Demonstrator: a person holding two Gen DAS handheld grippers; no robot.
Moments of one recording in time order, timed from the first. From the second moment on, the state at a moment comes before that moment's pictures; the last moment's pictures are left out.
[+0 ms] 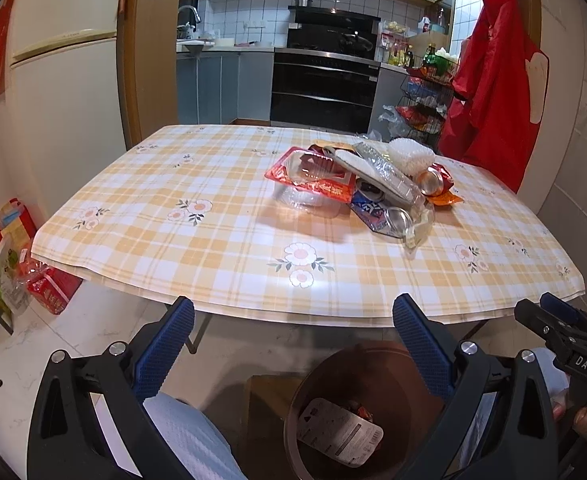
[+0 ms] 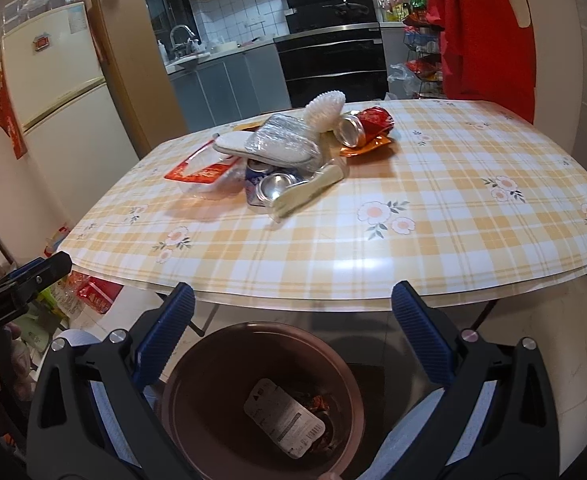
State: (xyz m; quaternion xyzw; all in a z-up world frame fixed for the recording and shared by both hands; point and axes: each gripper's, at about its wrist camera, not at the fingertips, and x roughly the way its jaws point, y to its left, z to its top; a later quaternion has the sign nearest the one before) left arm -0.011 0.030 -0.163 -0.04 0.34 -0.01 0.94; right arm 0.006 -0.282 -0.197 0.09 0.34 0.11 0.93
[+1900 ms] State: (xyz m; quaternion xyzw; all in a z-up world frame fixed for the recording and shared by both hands) left arm 0.298 0.011 -0.207 -0.28 0.46 -0.13 0.83; right arm 0.231 -0.334 -0.175 0.03 0.34 0.12 0.93
